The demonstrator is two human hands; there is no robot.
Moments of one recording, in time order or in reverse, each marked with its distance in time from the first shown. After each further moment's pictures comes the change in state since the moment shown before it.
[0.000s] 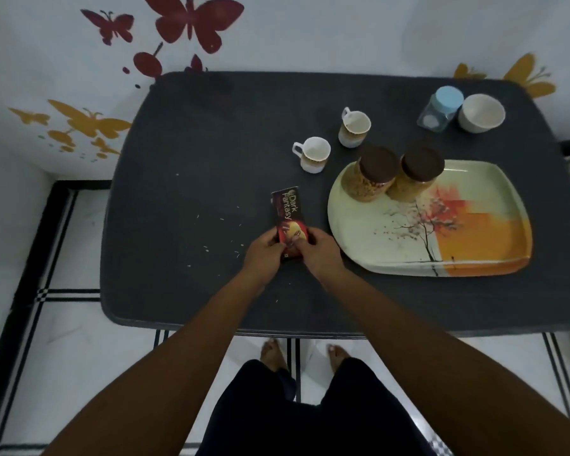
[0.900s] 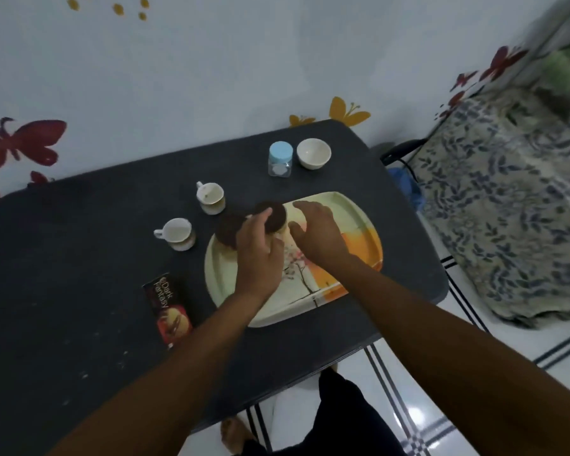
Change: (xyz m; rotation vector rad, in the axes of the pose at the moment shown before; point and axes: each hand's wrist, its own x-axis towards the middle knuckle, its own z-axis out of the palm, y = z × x) left_hand -0.015 0.152 0.218 0.358 -0.019 0.700; right_hand -0.005 -0.058 -0.279 -0.593 0.475 -0.242
